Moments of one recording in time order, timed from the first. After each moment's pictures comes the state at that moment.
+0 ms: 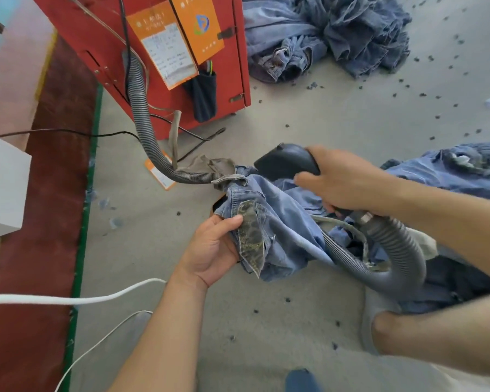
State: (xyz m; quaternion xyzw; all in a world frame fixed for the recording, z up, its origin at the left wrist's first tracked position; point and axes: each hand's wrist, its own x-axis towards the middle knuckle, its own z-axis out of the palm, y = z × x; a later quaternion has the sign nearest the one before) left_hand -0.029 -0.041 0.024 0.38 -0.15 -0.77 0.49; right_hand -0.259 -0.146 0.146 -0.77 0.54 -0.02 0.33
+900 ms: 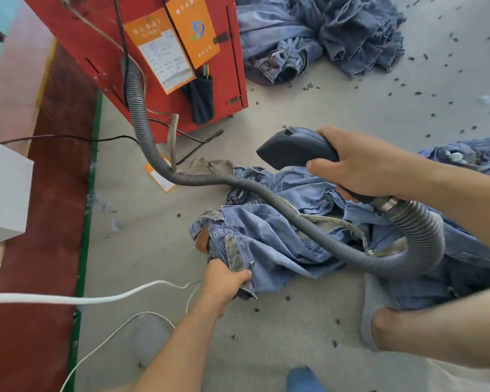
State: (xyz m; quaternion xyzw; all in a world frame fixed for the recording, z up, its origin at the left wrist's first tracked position) left_hand -0.051 0.009 -0.037 0.78 -0.26 -0.52 0.25; right_hand -0.290 -0.156 0.163 -0.78 0.51 -0.07 0.35
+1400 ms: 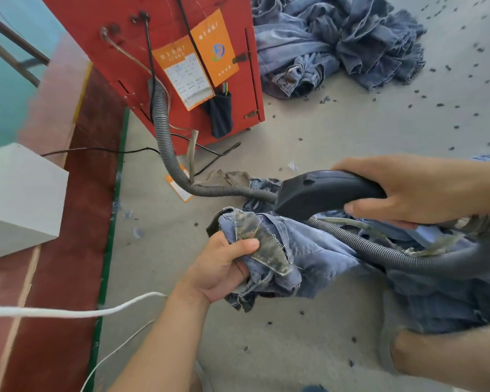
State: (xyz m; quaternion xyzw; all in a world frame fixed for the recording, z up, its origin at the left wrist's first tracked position) left_hand -0.034 -0.025 0.072 0.40 -0.20 -0.76 0.47; right_hand -0.325 -0.151 0.194 -0.84 0.36 0.02 0.40
